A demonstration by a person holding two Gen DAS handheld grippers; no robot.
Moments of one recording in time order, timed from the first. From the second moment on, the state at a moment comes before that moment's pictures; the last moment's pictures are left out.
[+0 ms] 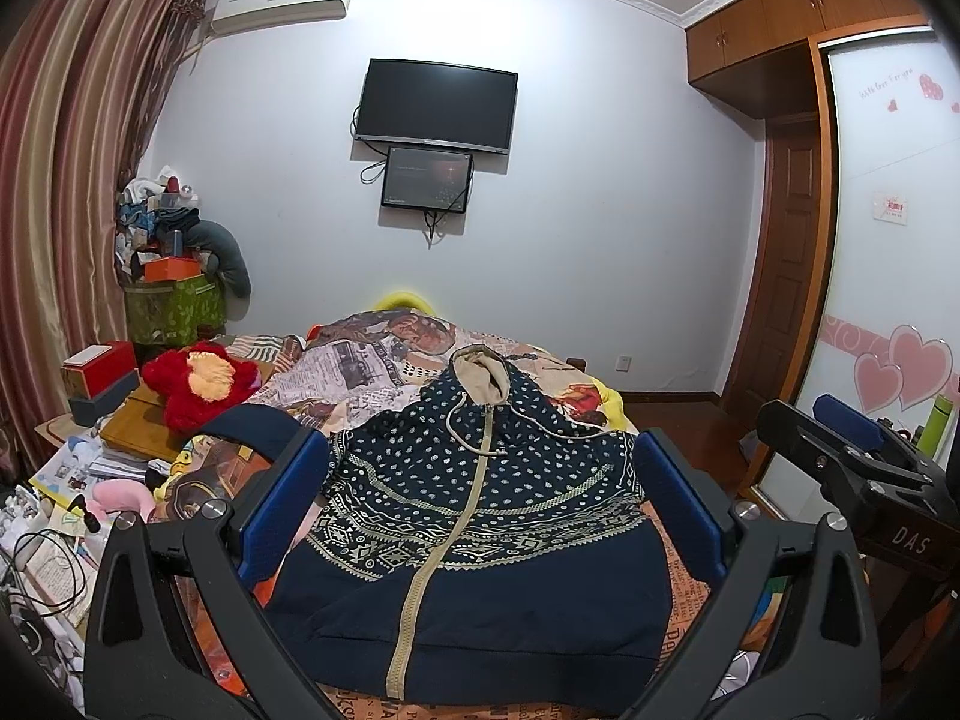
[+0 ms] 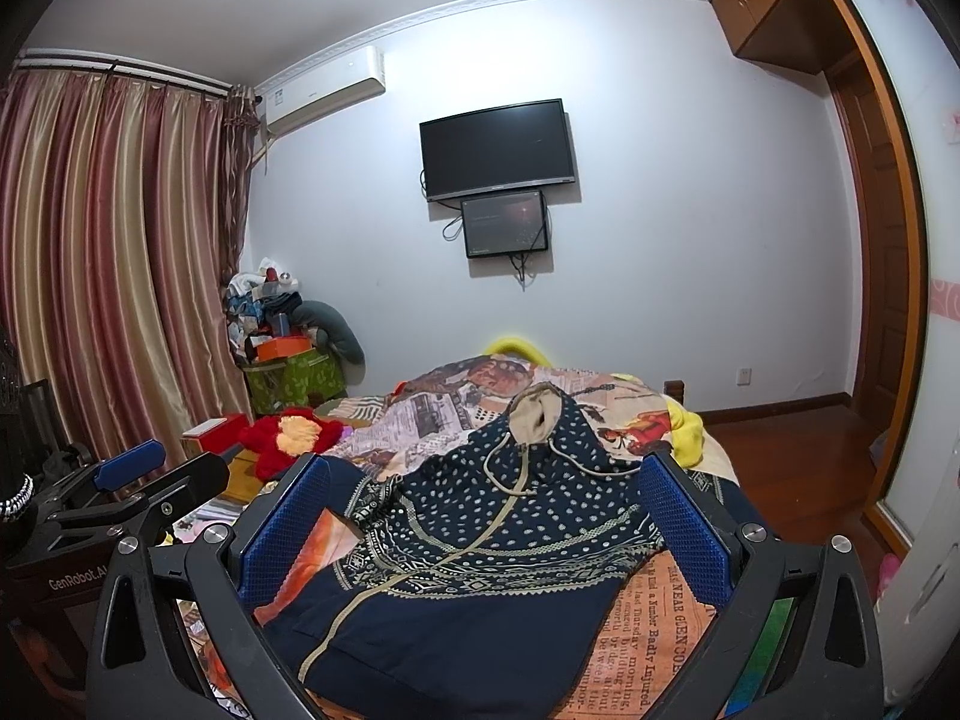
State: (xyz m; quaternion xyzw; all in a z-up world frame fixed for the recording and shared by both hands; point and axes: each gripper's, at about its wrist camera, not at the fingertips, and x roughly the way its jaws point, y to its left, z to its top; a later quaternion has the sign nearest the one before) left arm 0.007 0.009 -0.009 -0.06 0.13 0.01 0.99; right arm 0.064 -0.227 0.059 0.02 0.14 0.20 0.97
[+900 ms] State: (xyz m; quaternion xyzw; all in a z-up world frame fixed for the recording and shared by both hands) left arm 0.012 0.009 -0.017 -0.07 0.13 0.01 0.99; right arm 0.065 -0.227 0.058 0.02 0.14 0.20 0.97
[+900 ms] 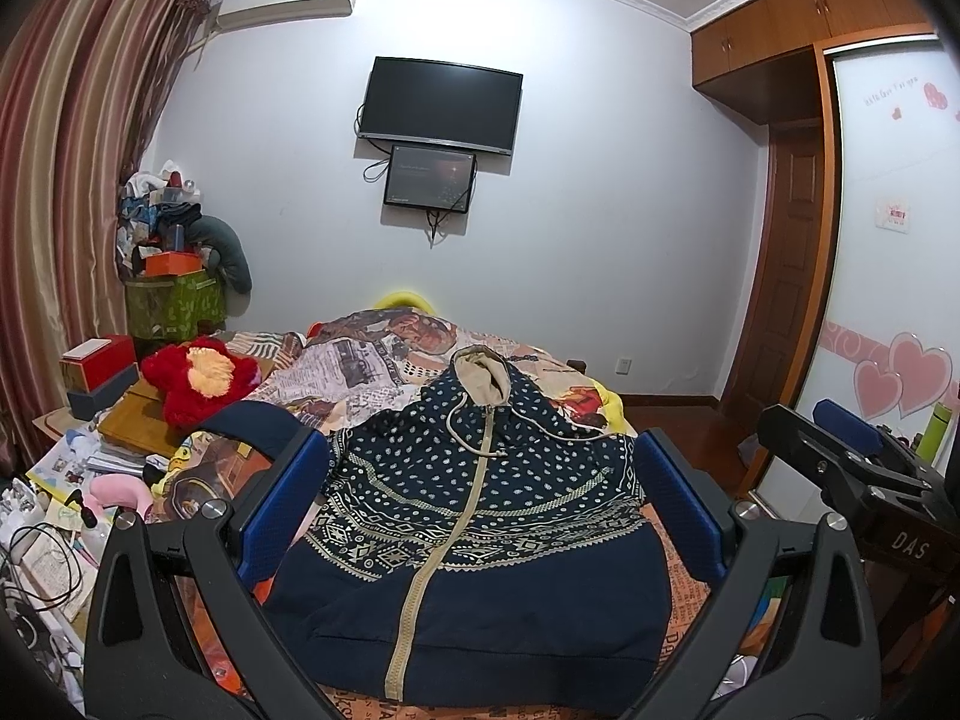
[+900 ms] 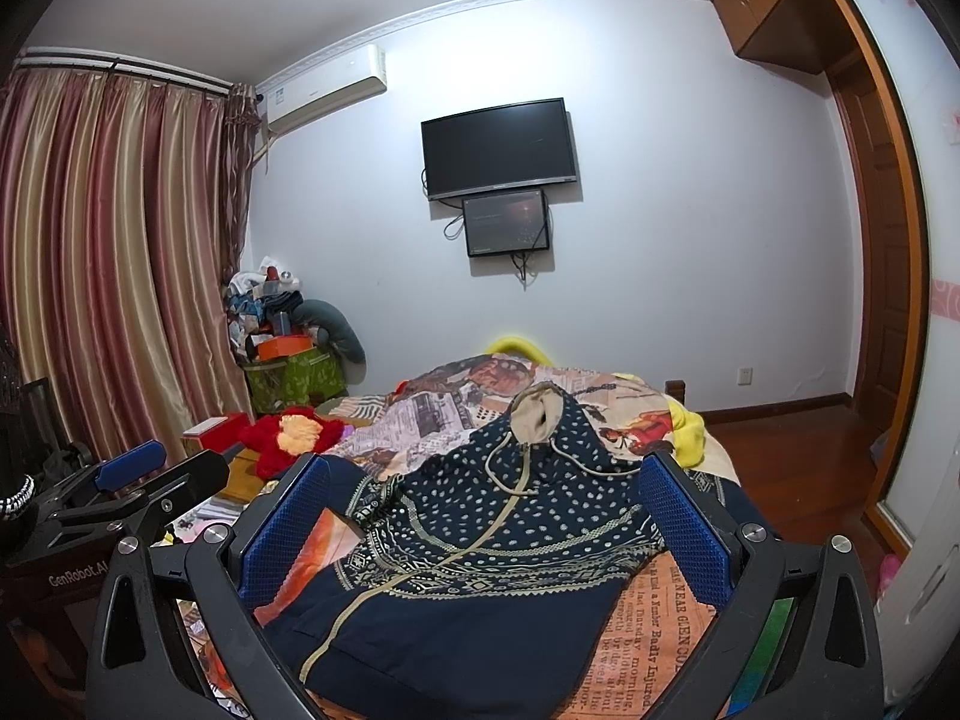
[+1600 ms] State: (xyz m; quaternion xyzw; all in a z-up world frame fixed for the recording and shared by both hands) left arm 0.092 0.077 -0.029 -0.09 0.16 0.07 0.98; right arm 0.147 -0.191 0.032 0.02 0.19 0.20 0.96
